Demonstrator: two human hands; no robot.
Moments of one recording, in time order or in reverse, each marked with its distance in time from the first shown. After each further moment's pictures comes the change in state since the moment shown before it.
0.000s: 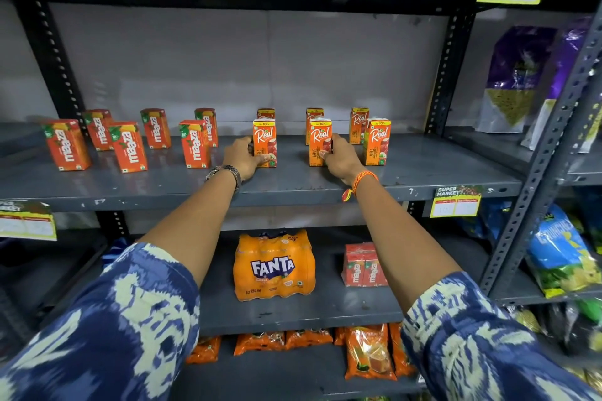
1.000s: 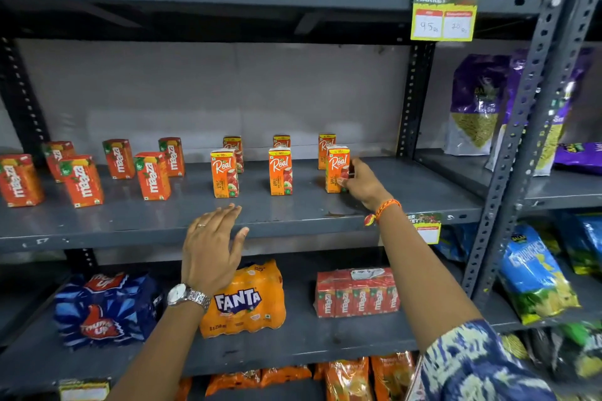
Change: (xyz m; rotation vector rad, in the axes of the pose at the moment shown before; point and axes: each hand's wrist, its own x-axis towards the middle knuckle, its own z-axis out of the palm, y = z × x) left_hand -0.133 0.004 0.049 0.531 0.249 0.361; right_hand 0.006 0.077 -0.105 0.200 -0.001 0.041
